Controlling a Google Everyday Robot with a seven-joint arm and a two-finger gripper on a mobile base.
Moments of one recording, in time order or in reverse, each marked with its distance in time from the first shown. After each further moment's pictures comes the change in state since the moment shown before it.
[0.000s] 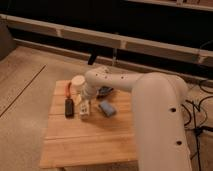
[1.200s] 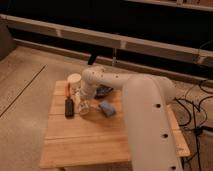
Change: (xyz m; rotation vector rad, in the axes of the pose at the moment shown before) arm -0.024 0.004 -0.021 0.001 -0.026 -0.003
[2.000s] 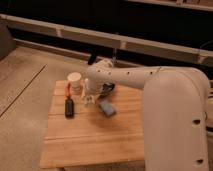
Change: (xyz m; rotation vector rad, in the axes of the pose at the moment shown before) arm 0.027 -0.028 -0.073 0.111 -0.124 0.254
